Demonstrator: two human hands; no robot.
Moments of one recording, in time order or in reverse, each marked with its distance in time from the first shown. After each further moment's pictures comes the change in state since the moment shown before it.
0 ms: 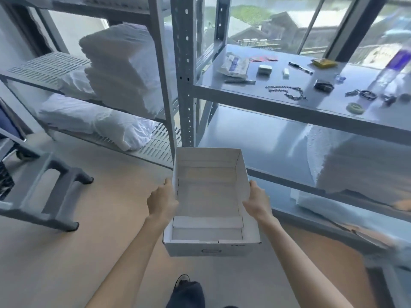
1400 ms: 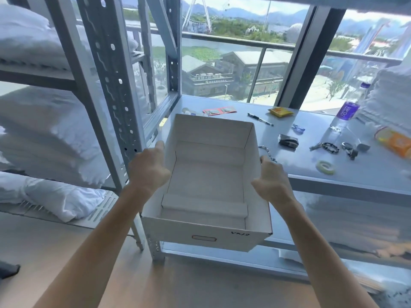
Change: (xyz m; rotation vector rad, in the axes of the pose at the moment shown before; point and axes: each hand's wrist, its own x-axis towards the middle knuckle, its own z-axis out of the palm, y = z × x) left_hand 0.264 0.192 -0.152 0.035 0.285 0.347; right_hand 0.206 -0.080 -0.215 -0.072 0.340 -0.038
